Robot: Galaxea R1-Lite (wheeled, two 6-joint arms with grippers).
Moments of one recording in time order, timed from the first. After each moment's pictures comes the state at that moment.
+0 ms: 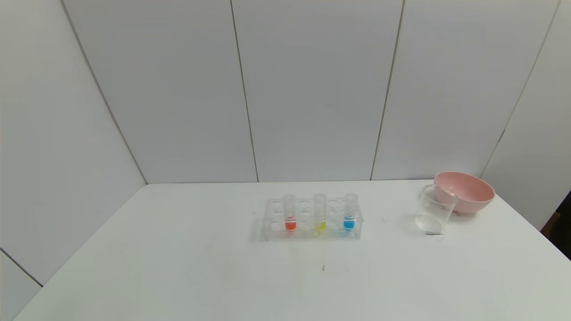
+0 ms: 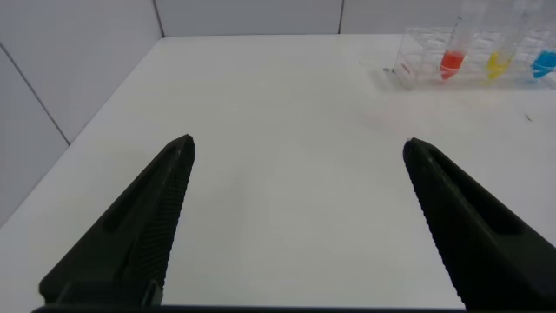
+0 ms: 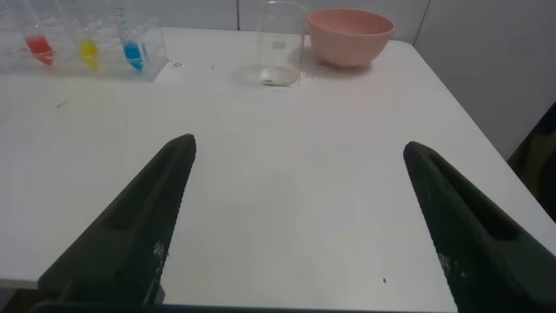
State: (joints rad) left arm 0.00 0.00 0.00 0.02 0.00 -0.02; right arm 0.01 0.00 0.00 0.01 0.01 -0.02
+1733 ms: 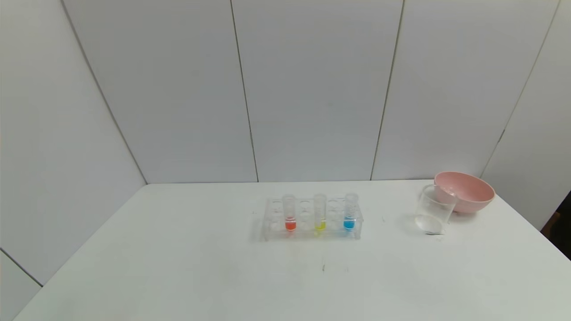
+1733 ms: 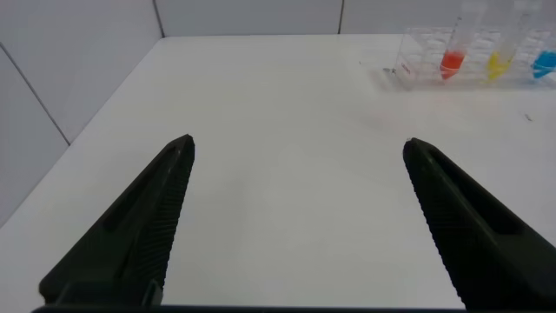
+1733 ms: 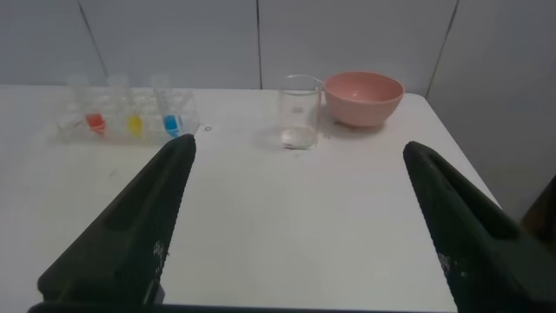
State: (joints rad) left arm 0.00 0.00 0.00 0.02 0.00 -0.02; right arm 0.03 0.24 -0.20 -0.12 0.05 0.05
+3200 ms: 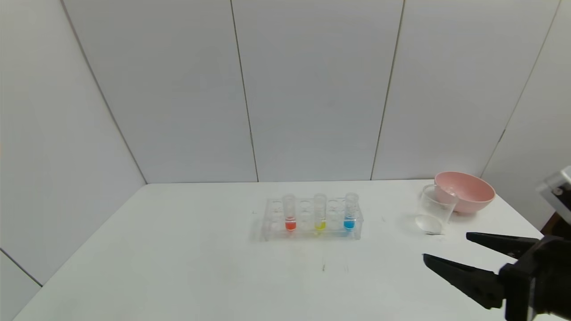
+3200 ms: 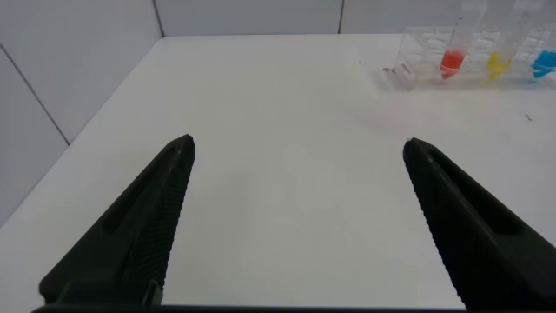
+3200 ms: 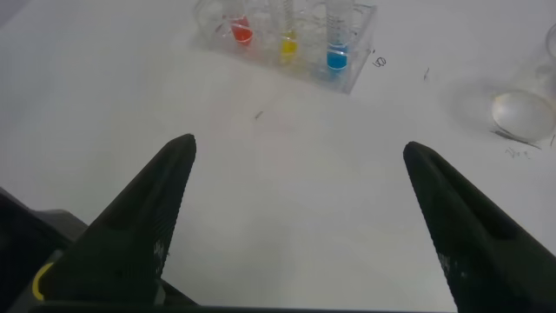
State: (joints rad) left arm 0.00 0.00 0.00 0.02 0.00 -0.02; right arm 0.70 1.20 -0.65 -0.13 -0.15 0.25
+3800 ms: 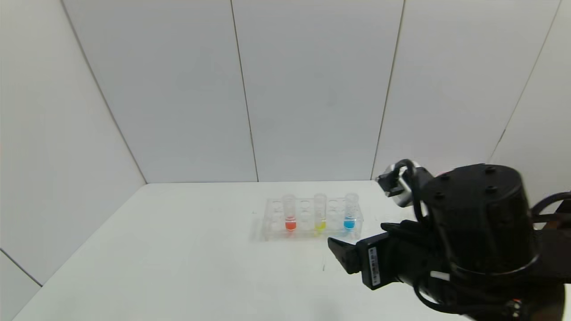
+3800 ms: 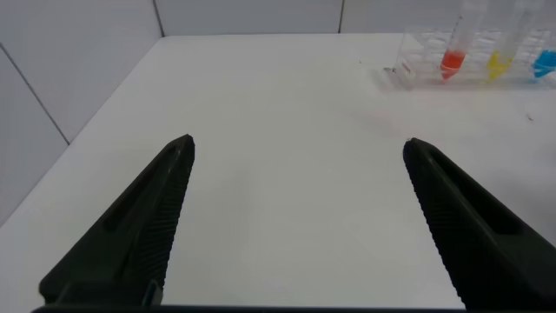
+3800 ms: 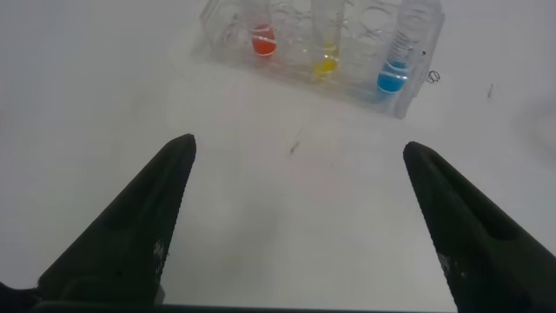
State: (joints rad) left arm 0.00 0.00 0.00 0.02 0.00 -0.02; right arm 0.91 1.64 -0.96 -0.13 -0.41 0.37
